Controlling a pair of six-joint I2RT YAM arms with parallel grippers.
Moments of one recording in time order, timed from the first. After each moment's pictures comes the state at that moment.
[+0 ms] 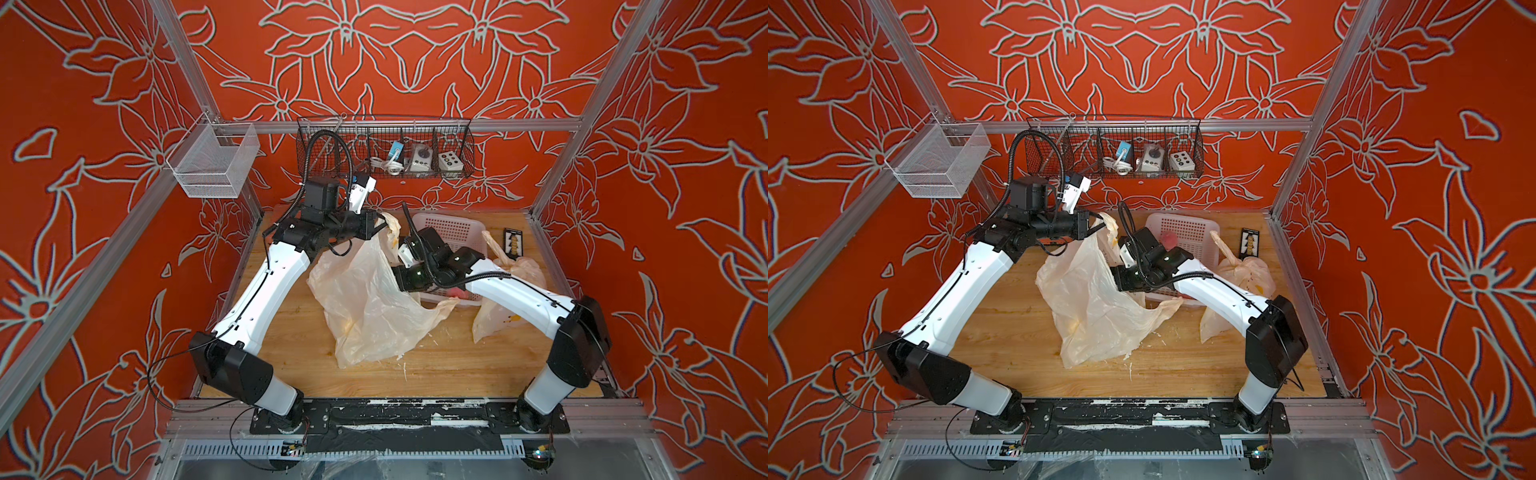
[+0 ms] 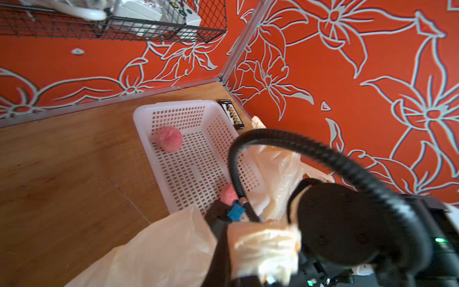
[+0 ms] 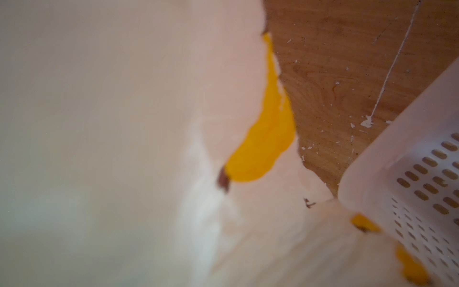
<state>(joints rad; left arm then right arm) -0.28 1.51 1.64 -0.61 0.62 -0.23 0.76 1.66 1.45 -0.66 -0.43 0.49</state>
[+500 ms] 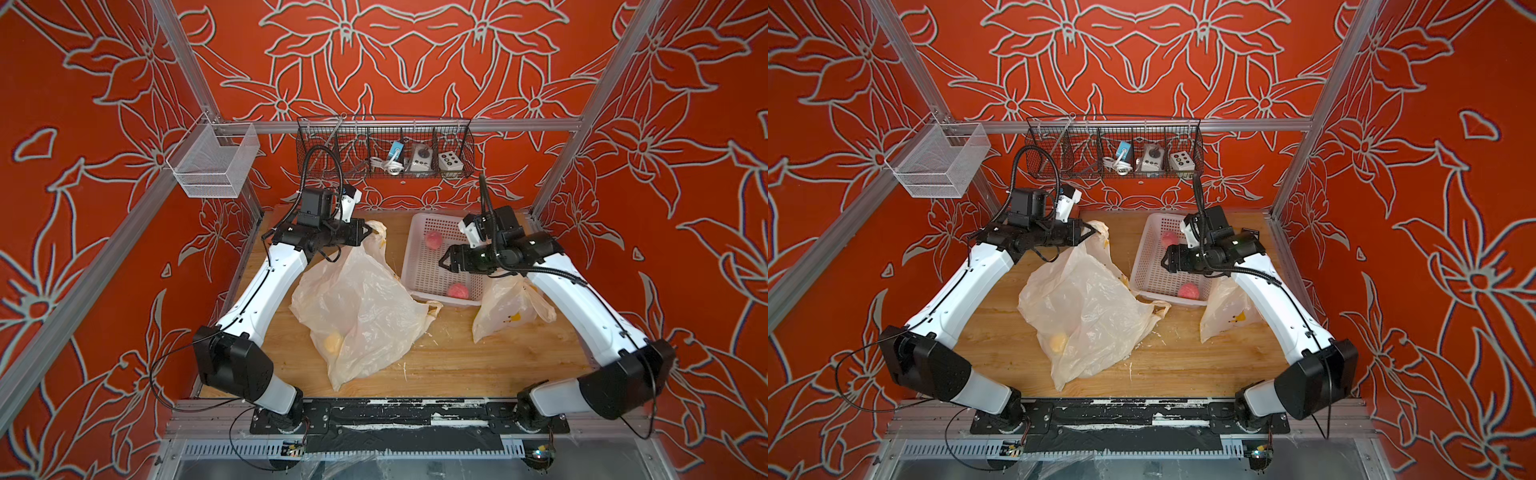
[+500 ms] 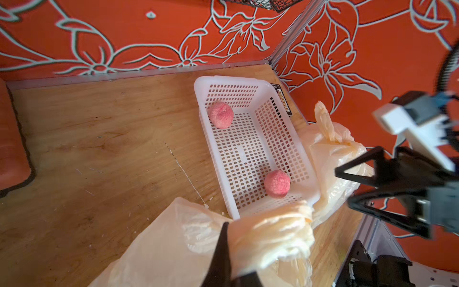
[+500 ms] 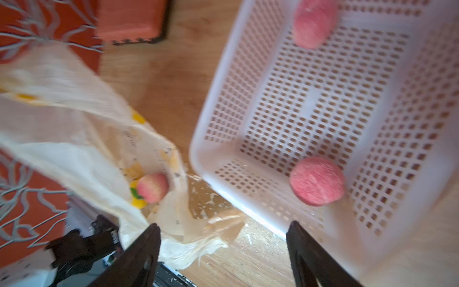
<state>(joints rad) -0.22 1.51 1.52 -0.63 0.54 -0.19 0.41 1.49 1.45 -0.99 -0.26 0.32</state>
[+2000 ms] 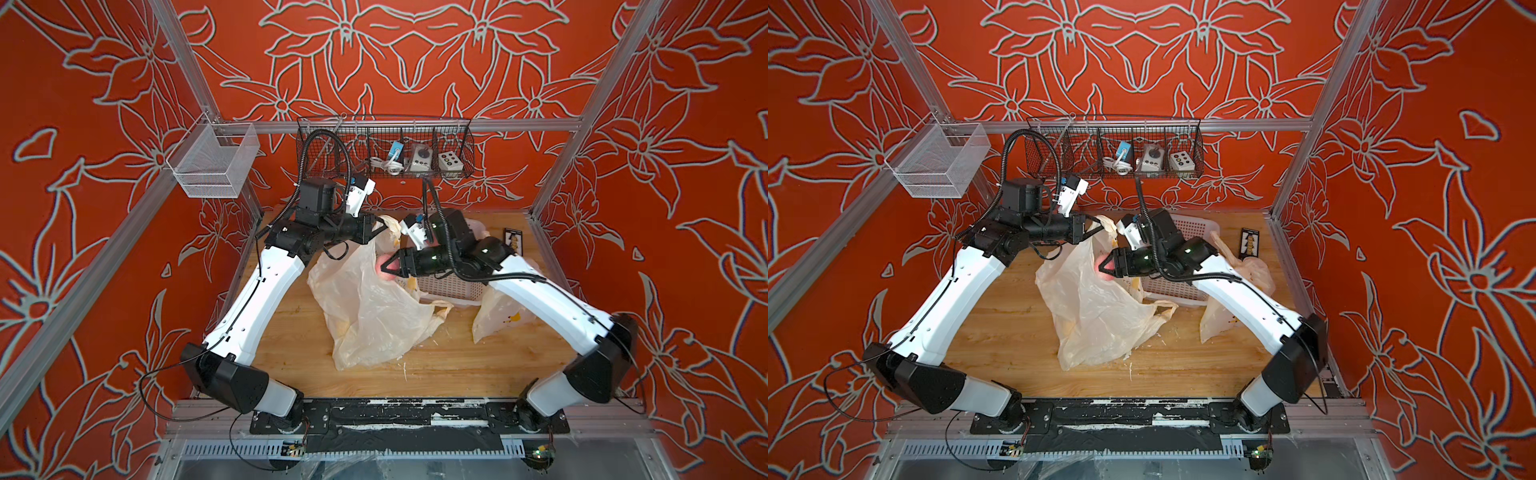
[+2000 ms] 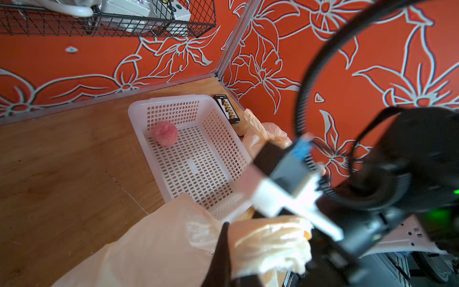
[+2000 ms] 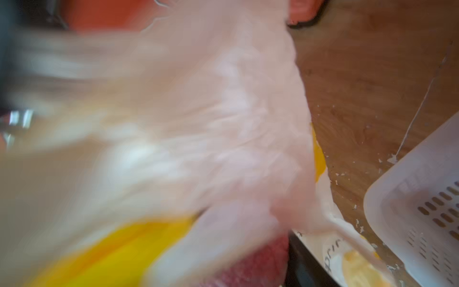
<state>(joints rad) -0.30 1.46 1.66 -0.68 0.65 -0.22 0.75 1.60 1.51 -0.63 -0.53 0.56</state>
